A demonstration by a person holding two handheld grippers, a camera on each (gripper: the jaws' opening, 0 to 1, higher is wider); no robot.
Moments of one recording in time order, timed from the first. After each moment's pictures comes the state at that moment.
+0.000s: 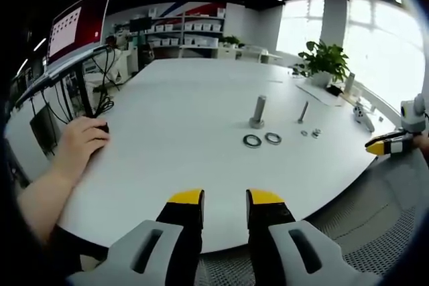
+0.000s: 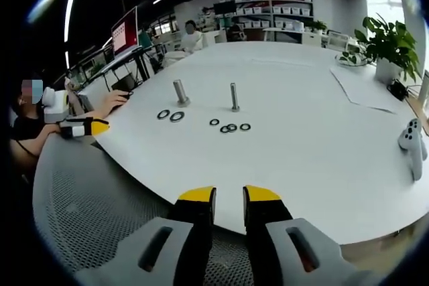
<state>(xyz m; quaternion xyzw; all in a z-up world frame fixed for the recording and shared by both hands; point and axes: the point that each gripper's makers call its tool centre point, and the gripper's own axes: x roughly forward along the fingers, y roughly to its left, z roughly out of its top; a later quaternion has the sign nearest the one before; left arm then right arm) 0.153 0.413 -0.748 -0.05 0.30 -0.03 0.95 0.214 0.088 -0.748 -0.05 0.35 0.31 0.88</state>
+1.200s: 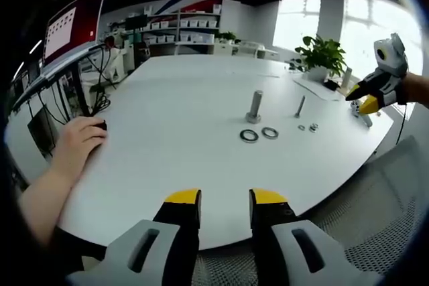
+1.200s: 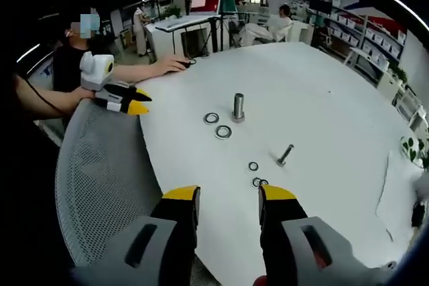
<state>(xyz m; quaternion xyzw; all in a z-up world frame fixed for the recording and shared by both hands) 0.150 0.410 -0.751 -0.05 0.31 -0.04 0.95 0.258 0.173 -0.690 -0.27 0.34 0.54 0.73</state>
